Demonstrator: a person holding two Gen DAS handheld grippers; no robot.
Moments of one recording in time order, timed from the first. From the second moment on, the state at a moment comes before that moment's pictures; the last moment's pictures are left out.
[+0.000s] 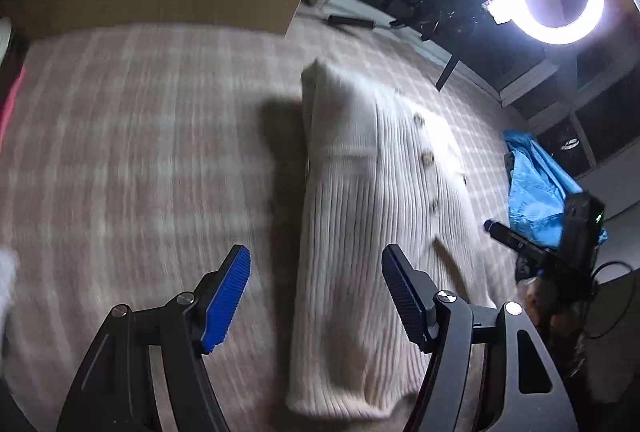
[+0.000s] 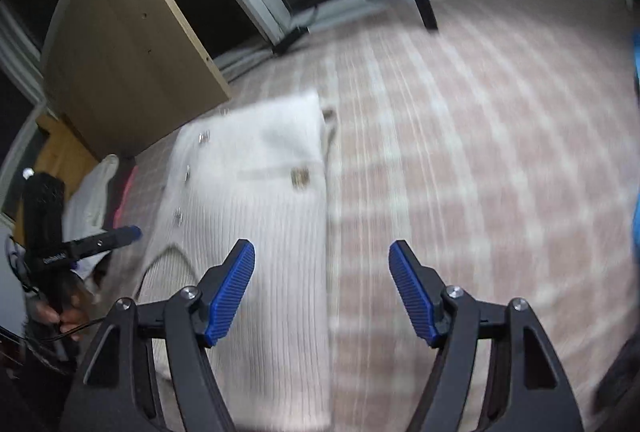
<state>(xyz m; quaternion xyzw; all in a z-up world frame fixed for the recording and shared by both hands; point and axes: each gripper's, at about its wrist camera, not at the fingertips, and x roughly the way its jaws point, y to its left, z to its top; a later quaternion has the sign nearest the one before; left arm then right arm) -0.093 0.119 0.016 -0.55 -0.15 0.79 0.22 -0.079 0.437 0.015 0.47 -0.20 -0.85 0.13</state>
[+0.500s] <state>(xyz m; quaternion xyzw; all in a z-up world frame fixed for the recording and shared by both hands) -0.086 0.149 0.004 -0.57 -0.12 0.78 0.25 -0.078 0.394 0.000 0.46 -0.12 -0.87 0.16</state>
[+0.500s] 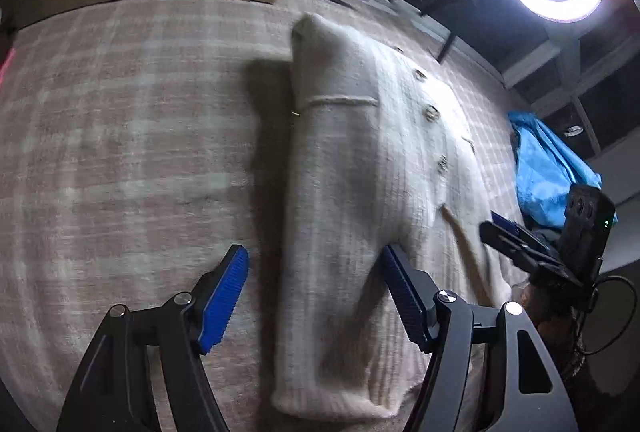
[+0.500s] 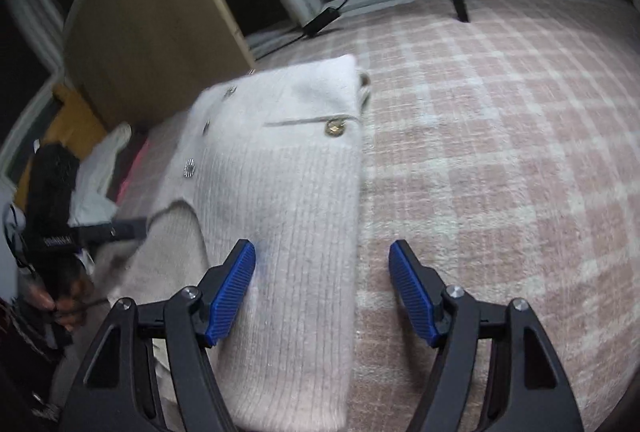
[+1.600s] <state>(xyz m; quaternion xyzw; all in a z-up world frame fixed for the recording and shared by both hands) -0.045 0.208 0.080 -0.52 -0.03 0.80 0.29 -0.066 0.341 0.060 0.43 -0.19 -0.83 0.30</state>
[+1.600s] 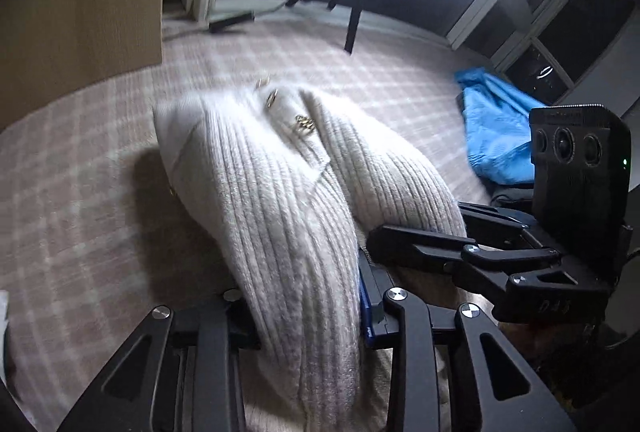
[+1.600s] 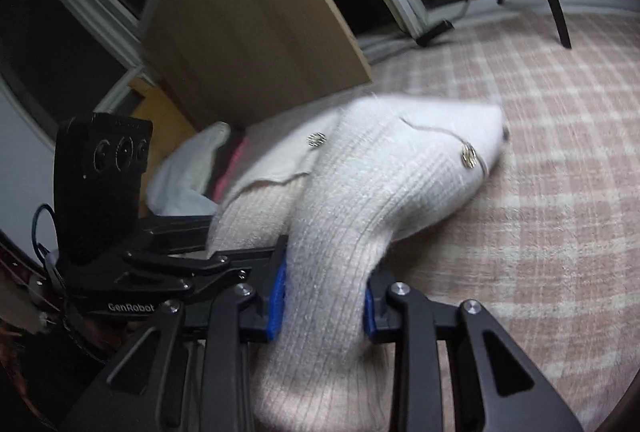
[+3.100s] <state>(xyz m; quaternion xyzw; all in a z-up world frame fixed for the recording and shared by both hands) -0.063 -0.271 0.085 -0.50 -0.07 0.86 0.09 -0.144 -0.038 0.083 0.51 -0.11 -0.78 0.34</state>
